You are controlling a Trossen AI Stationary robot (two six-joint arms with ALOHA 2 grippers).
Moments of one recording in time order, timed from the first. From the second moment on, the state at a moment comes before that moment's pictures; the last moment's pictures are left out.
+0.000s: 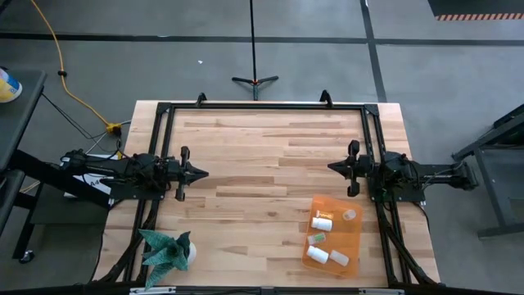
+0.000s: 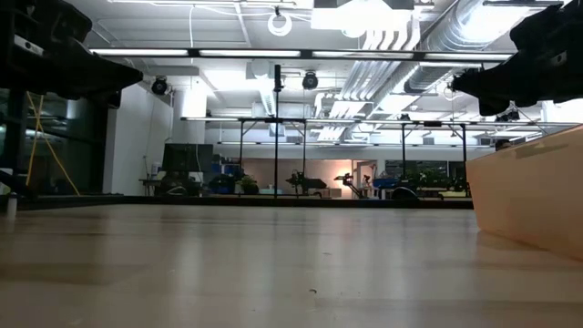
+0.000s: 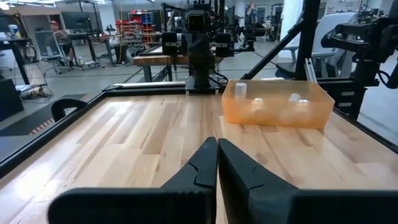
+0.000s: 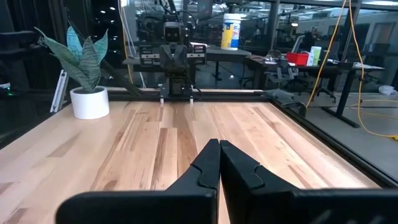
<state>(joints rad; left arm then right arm) -0.14 0.07 0.01 0.04 -0.15 0.05 -0.01 0.04 0.01 0.03 0.09 -0.03</state>
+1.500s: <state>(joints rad) -0.14 0.07 0.01 0.04 -0.15 0.05 -0.01 0.04 0.01 0.03 0.09 -0.03</state>
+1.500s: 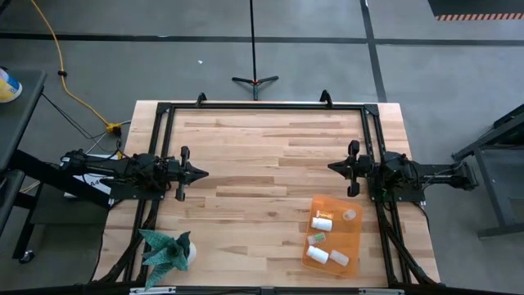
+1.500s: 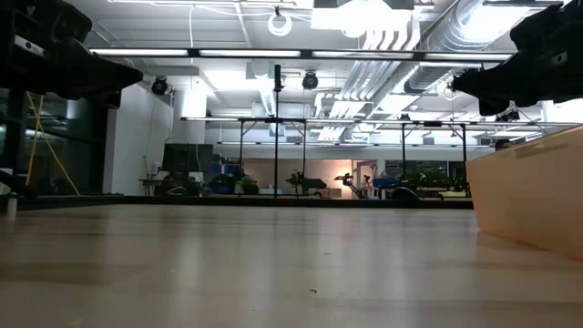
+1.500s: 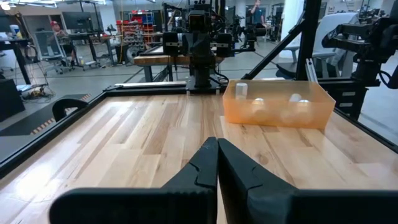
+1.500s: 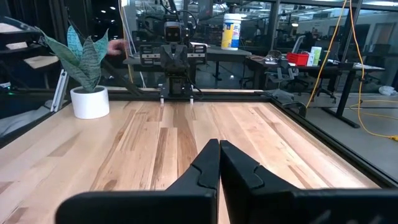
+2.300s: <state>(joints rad) -0.14 0.07 0.01 0.04 -0.15 0.05 -0.01 0.04 0.01 0.03 0.09 -0.03</state>
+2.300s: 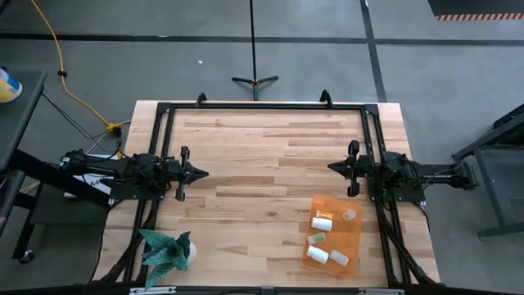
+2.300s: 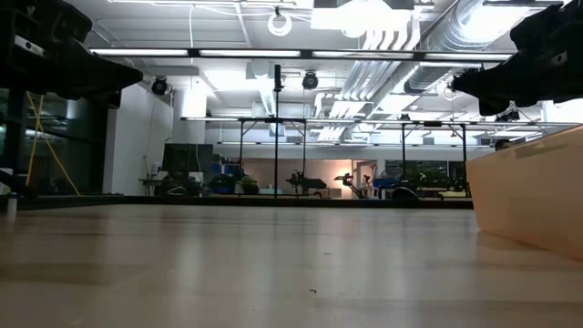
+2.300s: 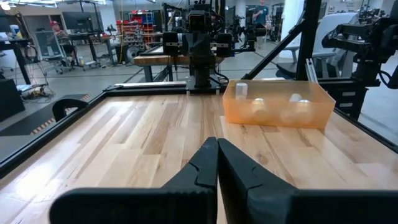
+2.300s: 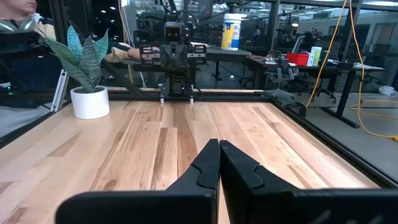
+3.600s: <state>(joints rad) -0.14 0.07 0.01 0.04 -0.15 0.05 -0.01 0.04 0.01 0.03 0.09 -0.03</state>
